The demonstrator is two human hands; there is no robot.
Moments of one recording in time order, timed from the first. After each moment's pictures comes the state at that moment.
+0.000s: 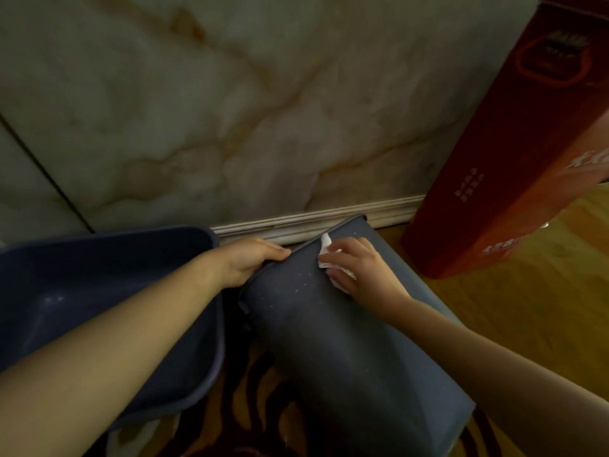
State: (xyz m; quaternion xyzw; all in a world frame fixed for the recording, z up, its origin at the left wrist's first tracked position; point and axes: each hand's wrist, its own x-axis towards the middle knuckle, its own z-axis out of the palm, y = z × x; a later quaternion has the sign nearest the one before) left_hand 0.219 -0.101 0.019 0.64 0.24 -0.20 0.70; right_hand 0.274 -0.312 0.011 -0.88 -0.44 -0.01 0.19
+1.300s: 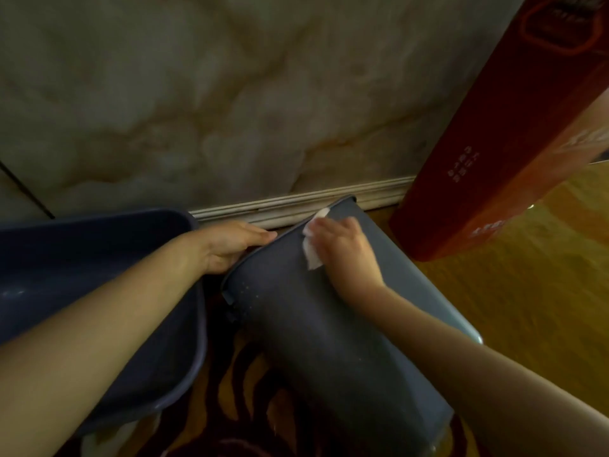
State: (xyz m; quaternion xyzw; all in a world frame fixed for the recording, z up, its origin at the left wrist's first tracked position) left_hand 0.229 -0.093 0.002 0.64 0.22 -0.20 0.71; right_hand 0.277 -0.290 -0.009 -0.90 -0.40 -0.12 0.14
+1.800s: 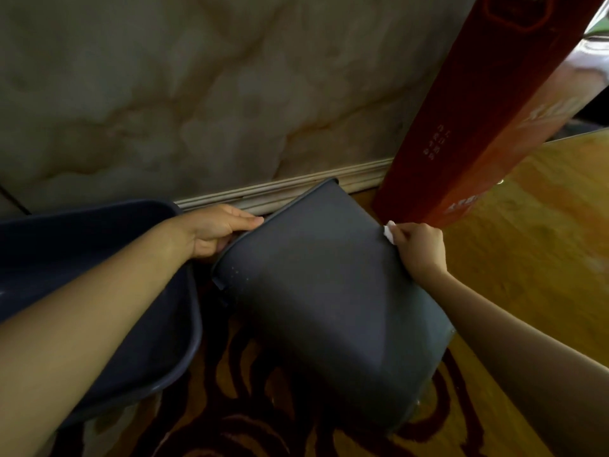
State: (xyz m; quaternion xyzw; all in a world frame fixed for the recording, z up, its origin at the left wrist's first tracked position) left_hand 0.223 -0.095 0.008 0.63 0.21 -0.21 0.72; right_hand 0.296 -0.396 -0.012 -0.96 -0.04 -0.06 0.28
